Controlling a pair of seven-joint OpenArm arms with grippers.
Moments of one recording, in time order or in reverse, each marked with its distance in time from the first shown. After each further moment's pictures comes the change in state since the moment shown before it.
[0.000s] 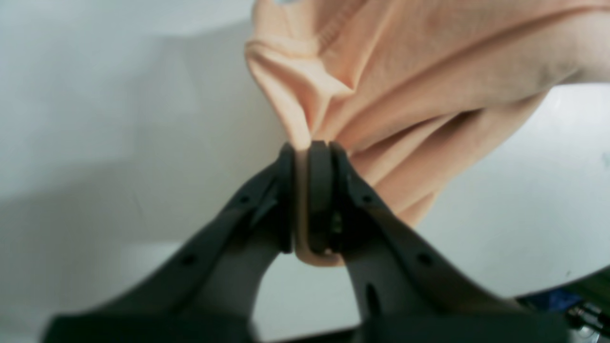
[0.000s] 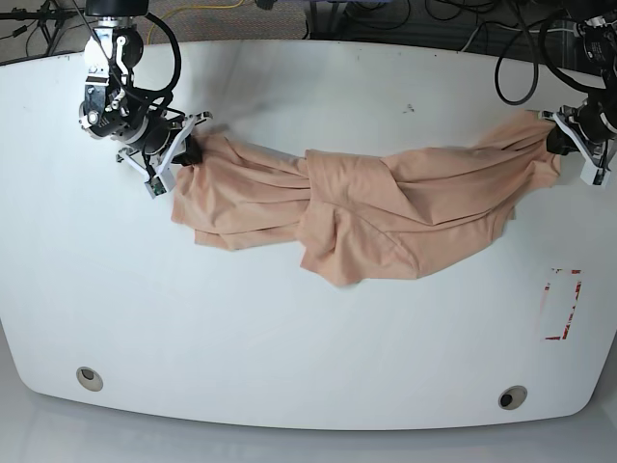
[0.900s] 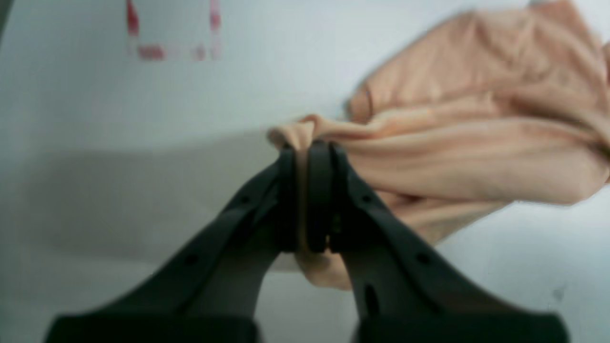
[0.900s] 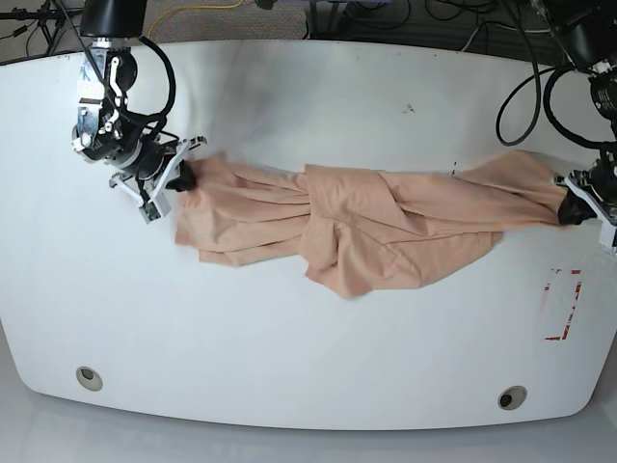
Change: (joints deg) left arm -15.3 1.2 -0.2 0.1 0.2 1.5 0.4; right arm 5.7 1.1 -0.2 -0.9 0.0 0.0 -1.0
